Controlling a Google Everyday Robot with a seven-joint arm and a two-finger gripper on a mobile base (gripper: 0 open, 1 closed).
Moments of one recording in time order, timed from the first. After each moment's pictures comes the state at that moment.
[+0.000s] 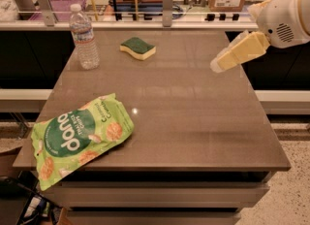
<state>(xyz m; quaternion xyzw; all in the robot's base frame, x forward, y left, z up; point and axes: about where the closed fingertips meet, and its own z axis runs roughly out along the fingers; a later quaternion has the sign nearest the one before) 0.551 -0.176 0.999 -0.45 0.78 0.06 0.44</state>
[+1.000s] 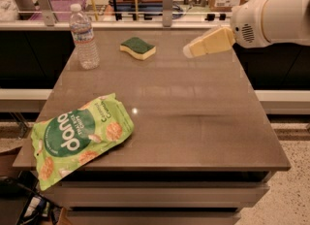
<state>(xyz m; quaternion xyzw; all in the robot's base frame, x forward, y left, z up) 0.599 -0.139 0.991 -0.35 0.78 0.10 0.50</state>
